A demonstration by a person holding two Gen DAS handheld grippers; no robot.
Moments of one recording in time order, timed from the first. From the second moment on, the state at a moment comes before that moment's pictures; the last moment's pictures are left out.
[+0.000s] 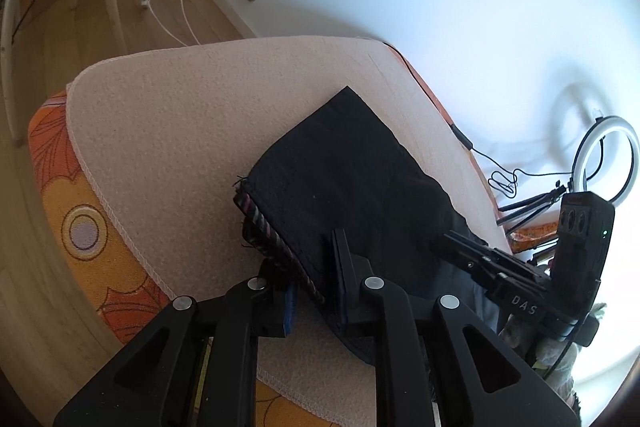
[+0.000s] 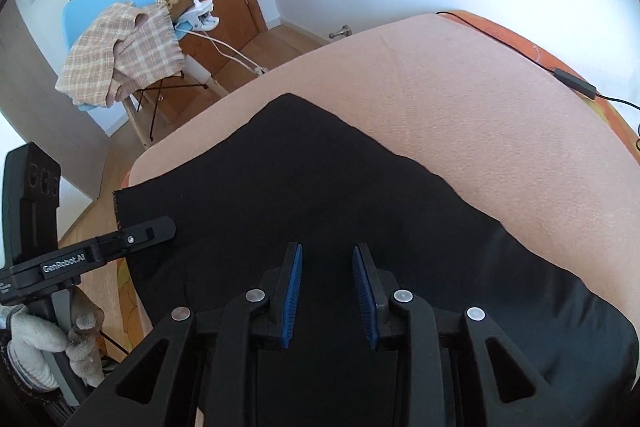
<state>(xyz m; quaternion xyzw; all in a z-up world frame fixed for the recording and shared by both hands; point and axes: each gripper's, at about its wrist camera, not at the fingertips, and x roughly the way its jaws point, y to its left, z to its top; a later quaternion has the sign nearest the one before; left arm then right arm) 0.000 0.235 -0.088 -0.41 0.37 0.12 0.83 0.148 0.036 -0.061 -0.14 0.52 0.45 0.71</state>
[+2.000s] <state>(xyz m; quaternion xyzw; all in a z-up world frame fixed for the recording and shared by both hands) 0.013 0.037 -0.044 0.02 0.37 -0.06 0.93 0.198 -0.039 -0.069 0.06 0.62 0.37 0.69</state>
